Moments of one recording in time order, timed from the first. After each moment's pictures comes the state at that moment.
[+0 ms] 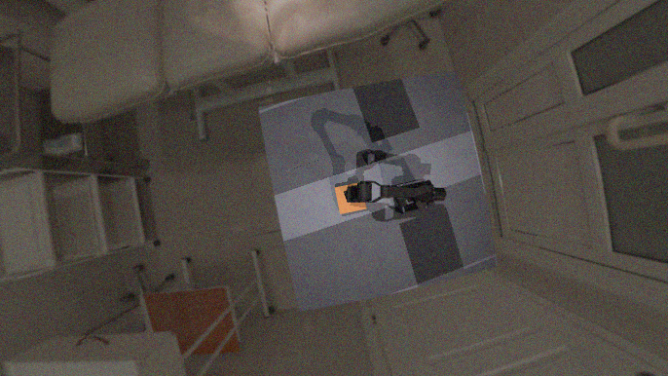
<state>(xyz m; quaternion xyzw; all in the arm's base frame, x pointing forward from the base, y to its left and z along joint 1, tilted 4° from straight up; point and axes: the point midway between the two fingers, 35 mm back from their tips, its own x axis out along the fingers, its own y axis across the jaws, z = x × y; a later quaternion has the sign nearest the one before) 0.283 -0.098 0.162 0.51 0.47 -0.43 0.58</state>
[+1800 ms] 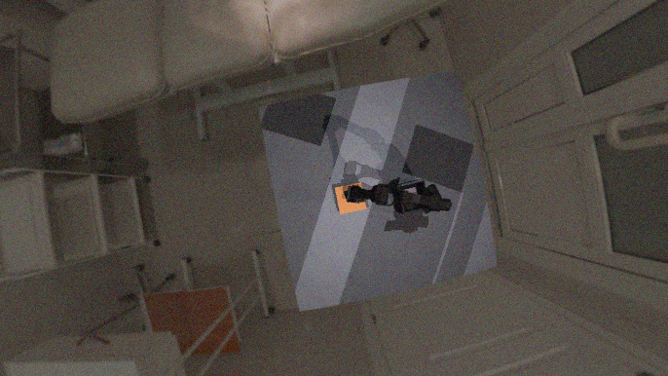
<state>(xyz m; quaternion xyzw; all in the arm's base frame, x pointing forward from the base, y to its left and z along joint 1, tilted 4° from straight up) 0.328 -0.125 0.117 0.53 0.53 -0.34 0.57</state>
